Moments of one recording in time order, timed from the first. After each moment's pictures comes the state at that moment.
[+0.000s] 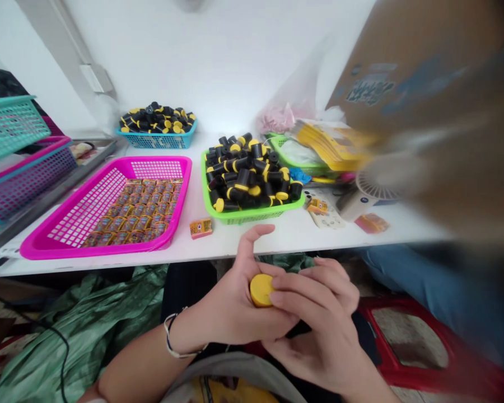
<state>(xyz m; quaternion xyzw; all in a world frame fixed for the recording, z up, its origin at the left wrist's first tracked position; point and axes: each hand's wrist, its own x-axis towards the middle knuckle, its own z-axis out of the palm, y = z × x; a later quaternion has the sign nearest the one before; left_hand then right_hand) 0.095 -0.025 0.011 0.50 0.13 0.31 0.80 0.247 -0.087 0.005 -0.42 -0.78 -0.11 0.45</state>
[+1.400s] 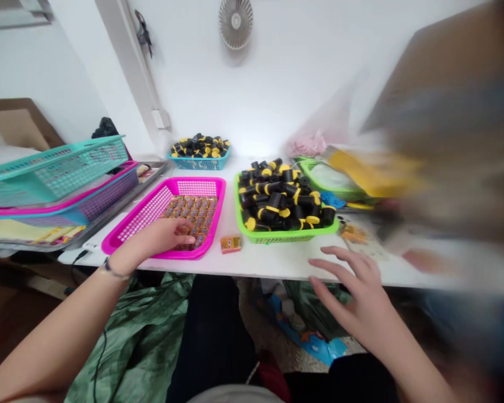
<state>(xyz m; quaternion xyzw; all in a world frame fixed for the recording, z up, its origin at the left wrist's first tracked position) -0.080 0.096 0.052 0.77 0.62 0.03 0.15 0.306 -0.025 -0.021 -0.49 -0.78 -0.11 0.38</state>
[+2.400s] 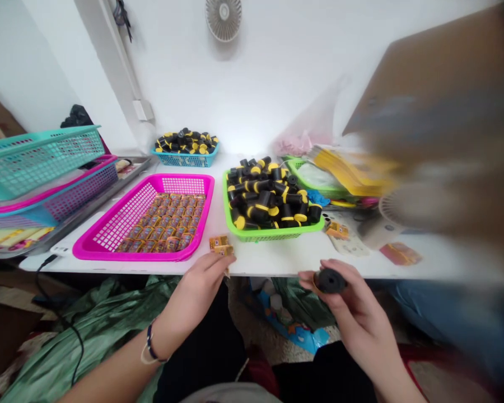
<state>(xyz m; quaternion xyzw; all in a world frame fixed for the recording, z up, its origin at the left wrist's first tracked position) 0.004 0.016 -0.037 0.85 0.43 0.29 0.06 0.297 -0.055 -0.034 -0.45 -0.68 0.16 0.55</state>
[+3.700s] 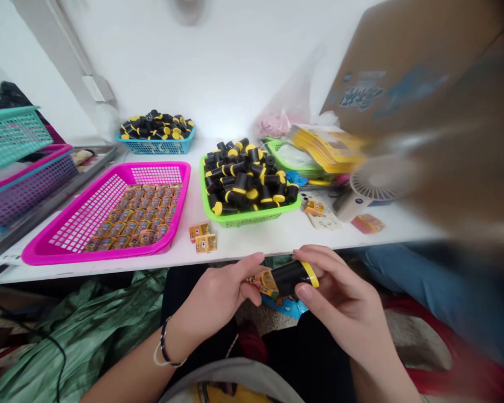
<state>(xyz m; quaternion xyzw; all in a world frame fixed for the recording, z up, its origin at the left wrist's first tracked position) 0.061 -0.012 -0.027 0.86 0.25 0.34 0.30 0.273 -0.081 0.003 -0.43 -0.61 0.29 0.60</state>
